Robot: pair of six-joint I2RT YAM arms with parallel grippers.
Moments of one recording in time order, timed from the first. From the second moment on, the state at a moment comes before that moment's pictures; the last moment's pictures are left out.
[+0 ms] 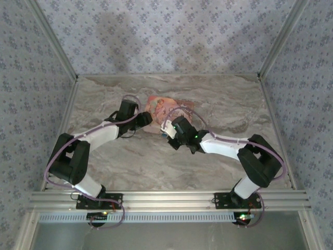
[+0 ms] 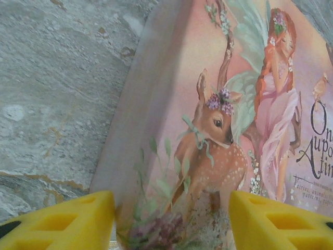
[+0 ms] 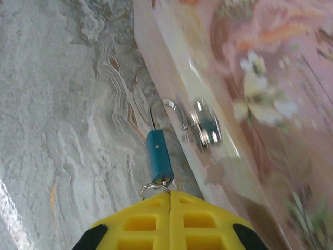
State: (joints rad) left arm -0.45 1.57 0.90 -0.12 0.15 -0.75; right arm 0.81 1.60 0.87 -0.05 0.00 -0.24
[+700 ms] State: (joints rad) left arm -0.46 1.48 0.91 -0.14 0.17 -0.75; right arm 0.85 1.60 0.93 -0.04 -0.04 -0.25
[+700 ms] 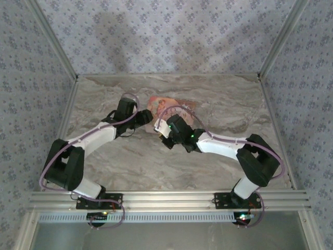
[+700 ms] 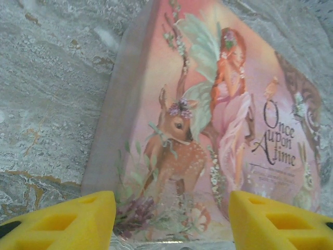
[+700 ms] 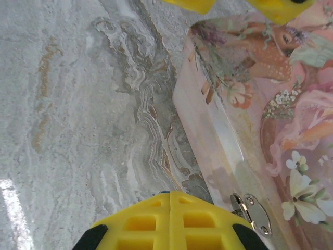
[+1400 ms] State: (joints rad) left arm -0.46 1.18 0.71 -0.19 0.13 -0.78; right arm 0.83 1.20 0.75 -0.14 0.02 -0.12
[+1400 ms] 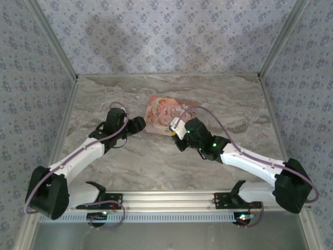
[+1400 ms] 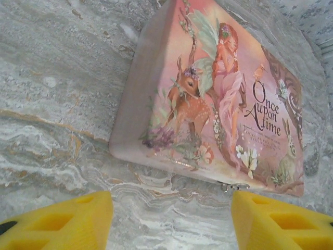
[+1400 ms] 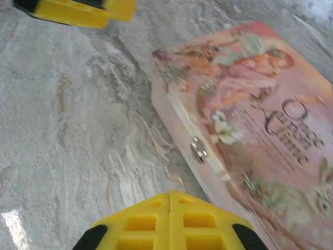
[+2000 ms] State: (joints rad) left arm -0.54 1.10 0.60 -0.19 0.11 -0.85; right arm 0.51 0.88 0.57 -0.38 0.24 0.31
